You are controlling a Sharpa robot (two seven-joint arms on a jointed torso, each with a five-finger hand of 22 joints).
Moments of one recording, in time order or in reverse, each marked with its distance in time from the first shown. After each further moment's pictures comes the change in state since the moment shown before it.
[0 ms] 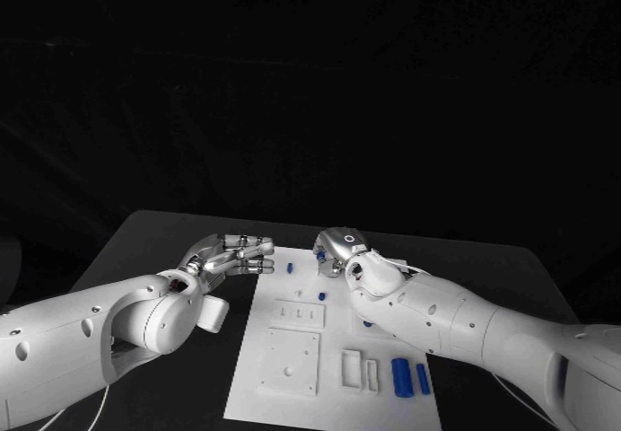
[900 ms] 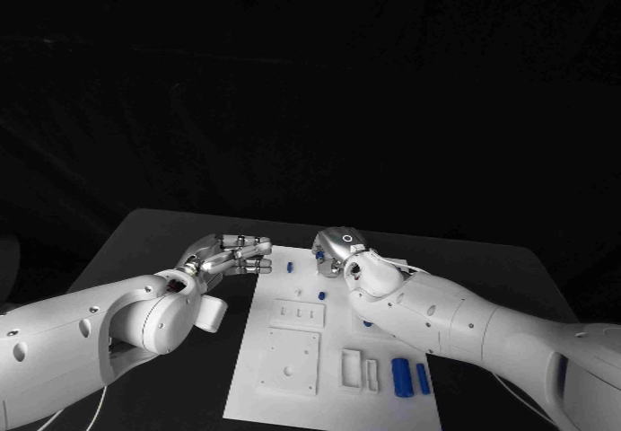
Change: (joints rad) left arm 0.000 0.001 0.000 -0.007 0.000 0.000 0.000; left_hand 0.000 0.000 0.000 0.000 0.000 0.000 0.000 0.000 0.000 0.000 0.000 0.000 0.000 0.000 0.000 0.000 0.000 0.000 0.000 0.000 0.000 0.000; right arm 0.000 -0.007 0.002 0.012 -0.035 0.010 -0.019; right_hand -0.012 -0.012 0.000 0.000 0.042 -0.002 0.001 0.001 0.001 0.000 0.000 0.000 -0.001 0.000 0.000 0.000 0.000 -0.002 0.000 0.000 -0.009 0.024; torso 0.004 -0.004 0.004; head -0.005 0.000
